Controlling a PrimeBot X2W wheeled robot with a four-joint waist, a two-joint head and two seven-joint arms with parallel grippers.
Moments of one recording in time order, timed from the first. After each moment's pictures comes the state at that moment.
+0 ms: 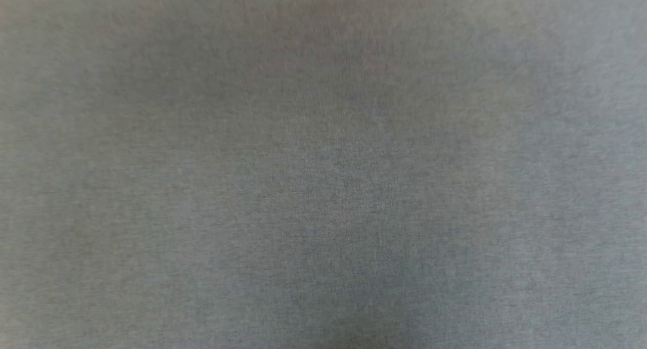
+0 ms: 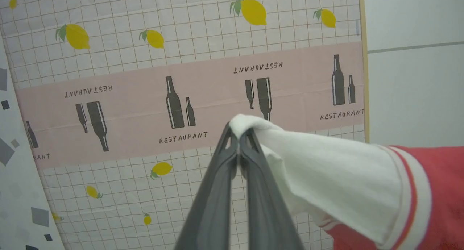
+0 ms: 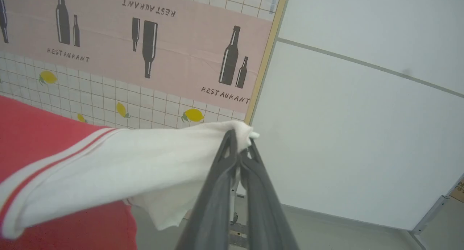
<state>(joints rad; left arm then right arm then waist) -1.40 0.48 -0.07 0.20 -0.34 -0.08 0.23 -1.48 -0.54 0.17 0.42 0.41 0.13 0.34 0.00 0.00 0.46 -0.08</state>
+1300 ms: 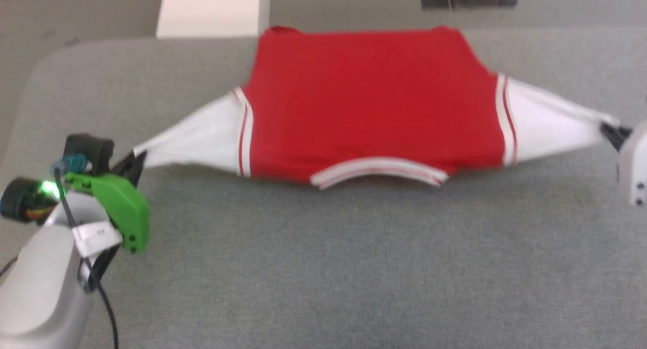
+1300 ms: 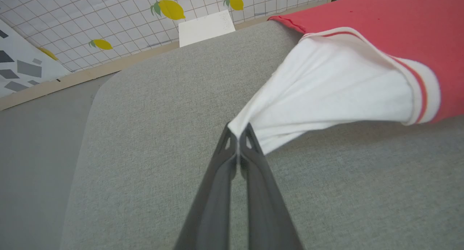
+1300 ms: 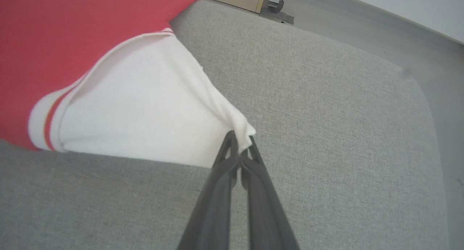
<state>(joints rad) -0.44 0.52 -0.28 0.34 -0.40 -0.12 0.17 -0.68 -0.70 0.47 0.58 0.65 0.13 0.35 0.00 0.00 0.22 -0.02</state>
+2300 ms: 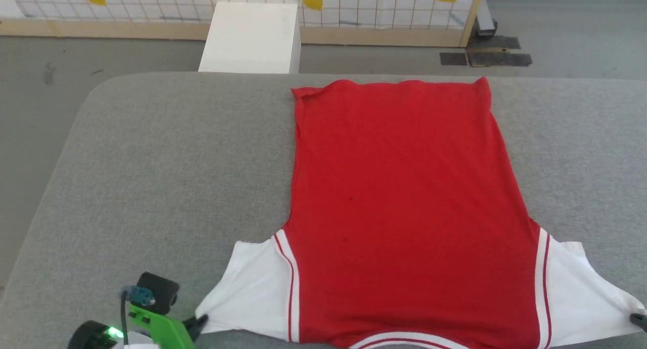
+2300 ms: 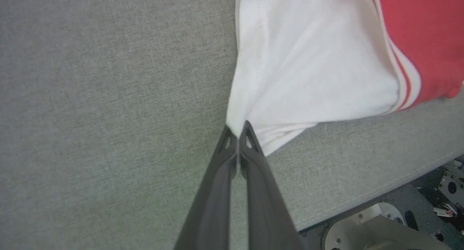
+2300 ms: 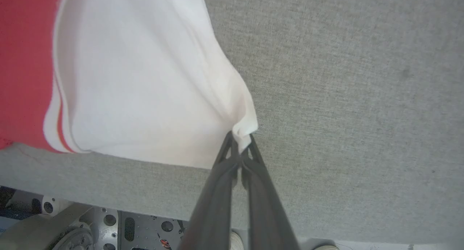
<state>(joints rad) 0.03 0.56 -0.39 0.02 -0.59 -0.10 0.43 0.03 -0.72 0.05 0.18 0.66 0.13 0.80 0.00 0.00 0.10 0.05</state>
